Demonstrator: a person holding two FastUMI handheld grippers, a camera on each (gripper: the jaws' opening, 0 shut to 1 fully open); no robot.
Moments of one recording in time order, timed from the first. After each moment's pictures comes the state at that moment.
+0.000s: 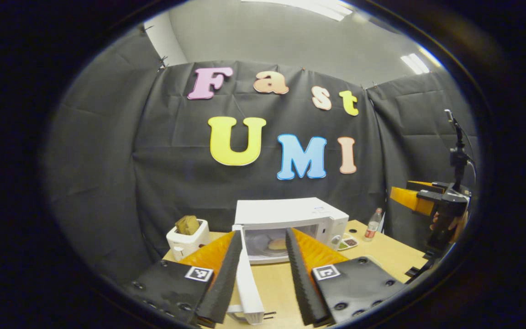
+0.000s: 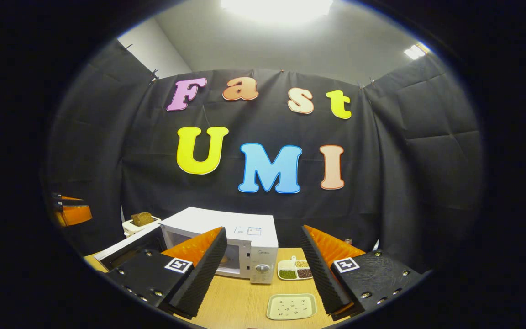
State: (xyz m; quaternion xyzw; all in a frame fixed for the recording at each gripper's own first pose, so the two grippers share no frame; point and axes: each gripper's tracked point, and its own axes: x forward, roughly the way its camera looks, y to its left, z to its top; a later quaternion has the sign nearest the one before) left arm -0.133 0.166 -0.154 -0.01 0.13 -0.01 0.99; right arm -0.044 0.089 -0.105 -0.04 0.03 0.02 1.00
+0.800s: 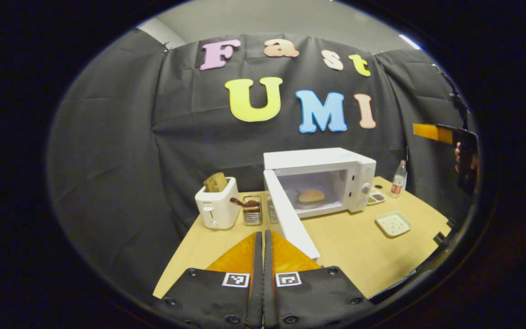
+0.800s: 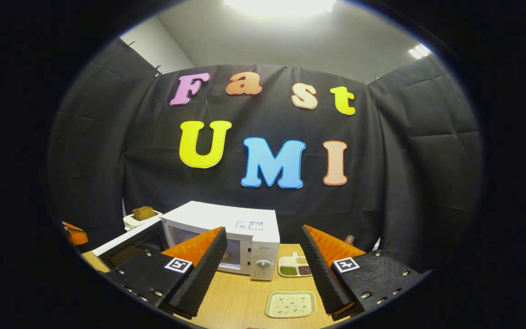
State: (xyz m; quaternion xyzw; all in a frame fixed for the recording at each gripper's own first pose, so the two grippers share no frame) left arm -0.198 0.218 -0.274 0.04 0.26 0.04 0.96; right arm -0.039 0.087 -0.110 -0.05 0.04 0.03 1.00
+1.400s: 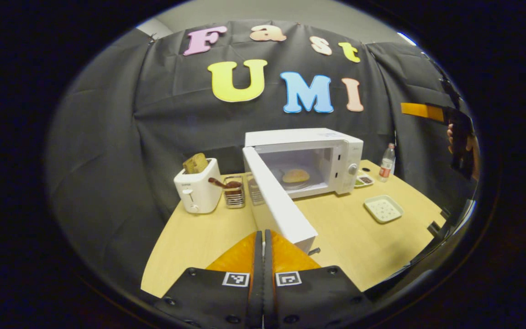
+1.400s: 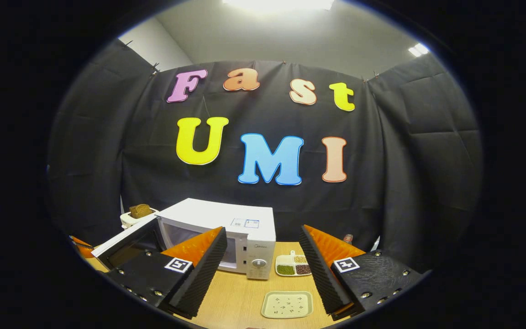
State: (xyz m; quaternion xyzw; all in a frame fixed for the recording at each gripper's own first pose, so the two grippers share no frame) left arm -0.191 0.171 -0.305 0.03 0.30 -0.01 0.95; right arm -0.025 0.073 -0.110 -0.05 0.05 0.03 1.00
